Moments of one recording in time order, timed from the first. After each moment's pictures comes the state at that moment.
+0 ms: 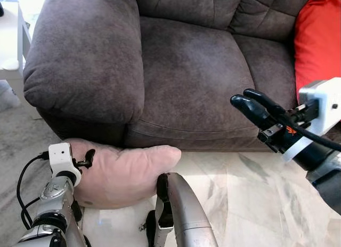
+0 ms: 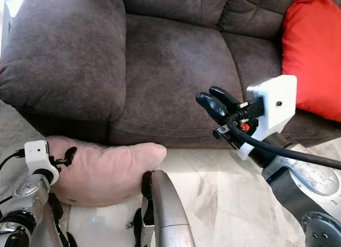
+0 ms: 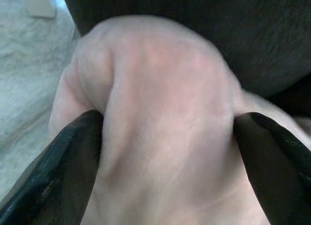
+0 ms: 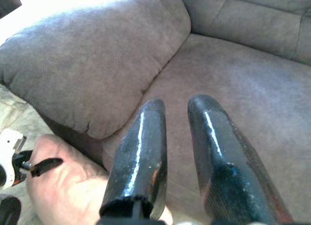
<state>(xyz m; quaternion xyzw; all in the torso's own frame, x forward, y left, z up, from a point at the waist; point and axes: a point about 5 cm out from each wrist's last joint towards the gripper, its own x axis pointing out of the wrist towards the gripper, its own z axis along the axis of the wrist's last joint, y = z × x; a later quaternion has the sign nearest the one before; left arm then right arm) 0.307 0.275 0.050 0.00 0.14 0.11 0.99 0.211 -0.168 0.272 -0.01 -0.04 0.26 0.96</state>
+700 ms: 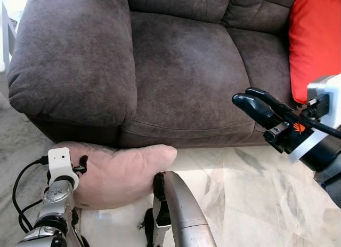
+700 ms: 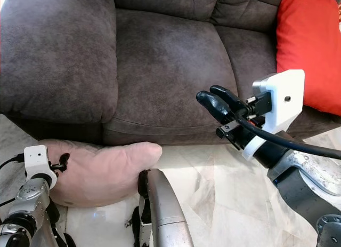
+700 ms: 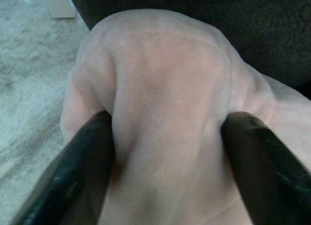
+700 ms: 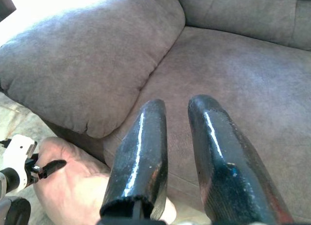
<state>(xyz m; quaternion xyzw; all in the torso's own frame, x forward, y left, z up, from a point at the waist) 0.302 0.279 0.046 0.03 0.14 0.16 0.98 0.207 -0.166 0.279 0.01 -0.03 0.27 0.96</state>
